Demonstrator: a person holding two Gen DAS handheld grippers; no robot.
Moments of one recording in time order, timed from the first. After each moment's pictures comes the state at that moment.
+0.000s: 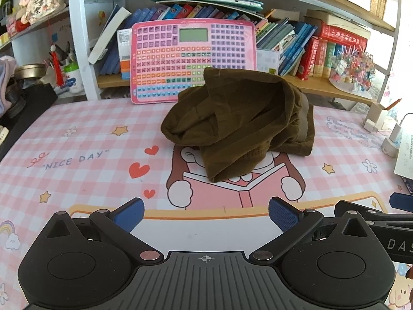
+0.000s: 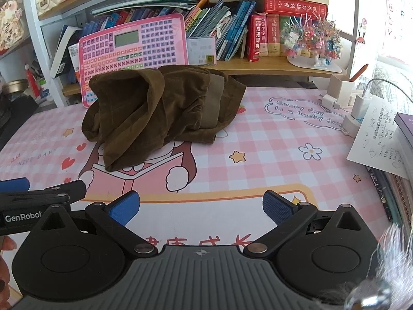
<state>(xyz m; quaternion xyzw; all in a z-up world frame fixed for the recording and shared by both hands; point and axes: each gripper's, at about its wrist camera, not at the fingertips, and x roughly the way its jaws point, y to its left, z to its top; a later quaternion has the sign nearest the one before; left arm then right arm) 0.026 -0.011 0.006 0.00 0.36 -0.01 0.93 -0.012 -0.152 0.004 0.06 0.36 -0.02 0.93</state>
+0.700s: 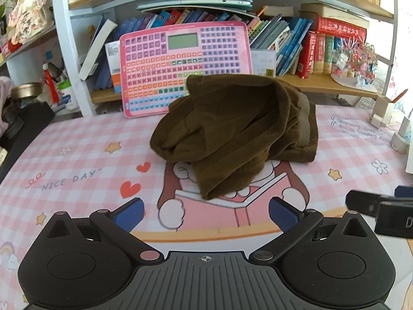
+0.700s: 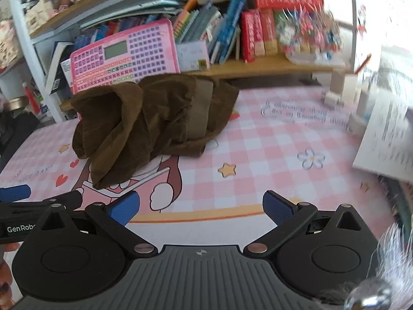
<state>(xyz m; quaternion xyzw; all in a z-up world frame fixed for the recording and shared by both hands) 0.052 -0.038 0.000 0.04 0.35 0.00 0.93 0.013 -0.194 -0.007 0.12 0.35 -0.01 0.93</state>
